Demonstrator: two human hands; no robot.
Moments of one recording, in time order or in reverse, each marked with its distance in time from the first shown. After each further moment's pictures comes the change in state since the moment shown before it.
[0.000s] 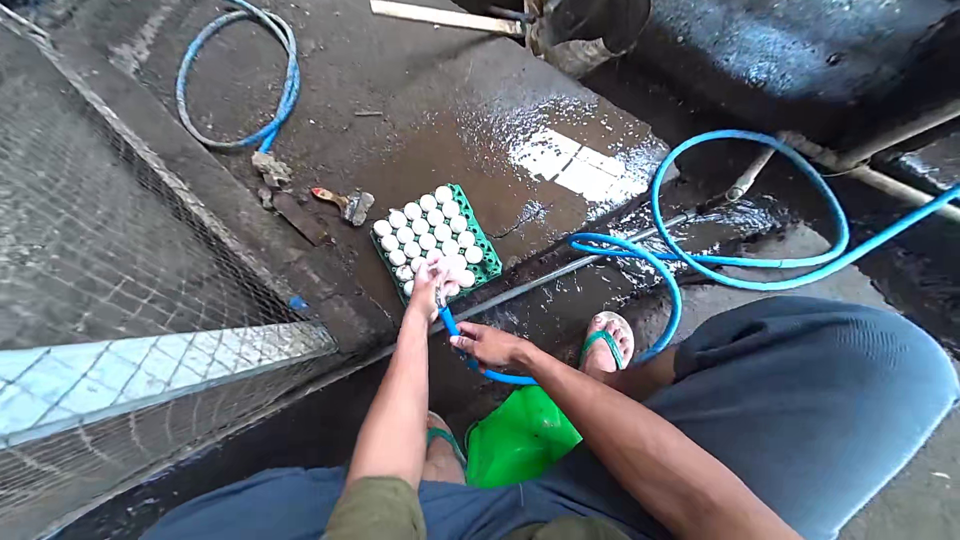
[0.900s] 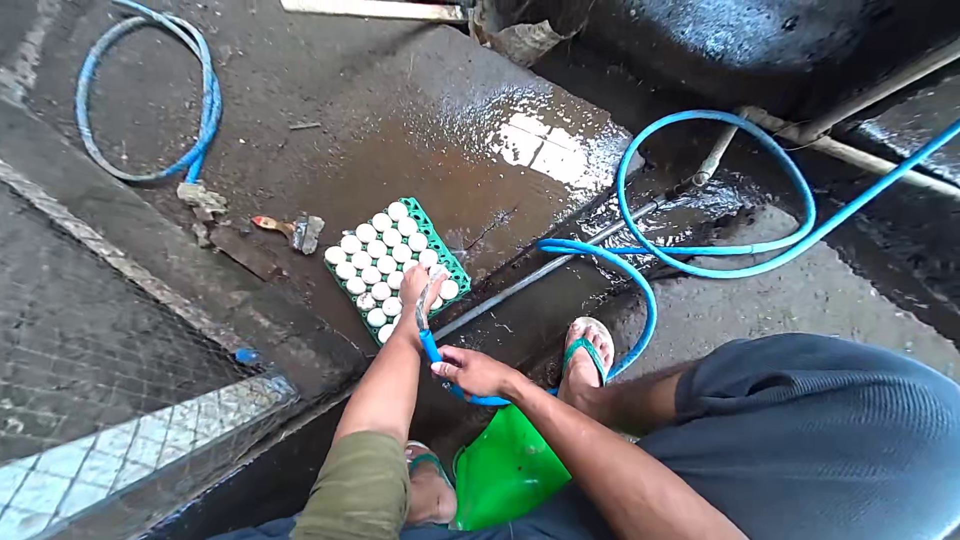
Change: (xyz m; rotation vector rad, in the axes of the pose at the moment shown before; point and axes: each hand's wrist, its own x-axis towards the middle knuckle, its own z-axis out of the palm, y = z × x) left_hand 0.077 -0.004 0.060 1.160 0.030 -0.054; right_hand -0.013 0.016 -0.026 0.141 0.055 -0.019
